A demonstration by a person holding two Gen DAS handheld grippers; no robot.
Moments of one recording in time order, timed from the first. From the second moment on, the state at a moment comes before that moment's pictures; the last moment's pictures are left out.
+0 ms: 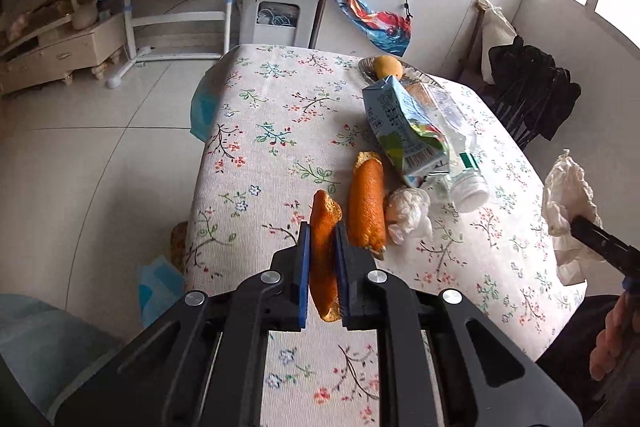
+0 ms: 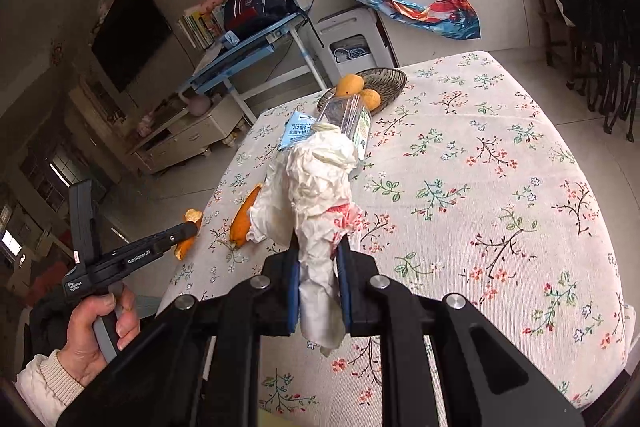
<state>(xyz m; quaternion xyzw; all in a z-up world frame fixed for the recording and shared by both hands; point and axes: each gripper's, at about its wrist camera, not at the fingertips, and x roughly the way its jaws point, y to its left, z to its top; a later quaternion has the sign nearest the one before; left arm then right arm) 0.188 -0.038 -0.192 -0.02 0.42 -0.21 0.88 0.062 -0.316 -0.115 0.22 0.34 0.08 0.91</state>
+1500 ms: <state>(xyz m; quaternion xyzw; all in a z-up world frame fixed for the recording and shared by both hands) -0.008 -0.035 -0.102 0.04 0.32 -0.25 0.91 -0.071 -0.248 -0.130 0.19 0.33 0.16 0.91</state>
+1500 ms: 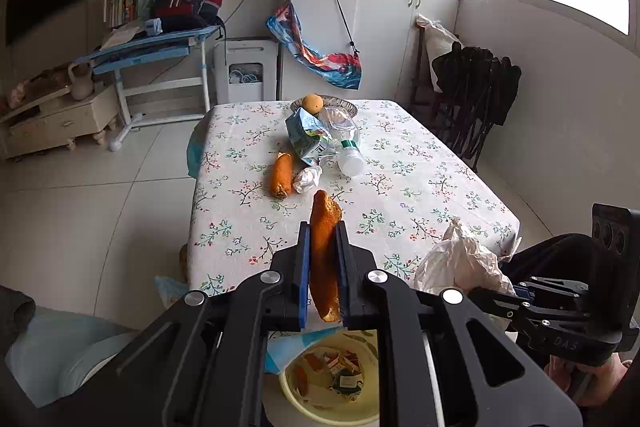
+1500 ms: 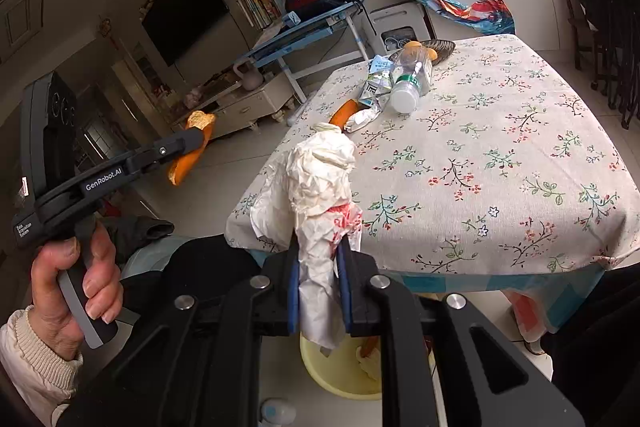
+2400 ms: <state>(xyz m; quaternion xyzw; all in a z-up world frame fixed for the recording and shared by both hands) -0.013 -0.033 -0.109 0.04 0.33 -0.25 0.91 -0.064 -0.219 -0.155 0.16 0.39 0.17 0.89</state>
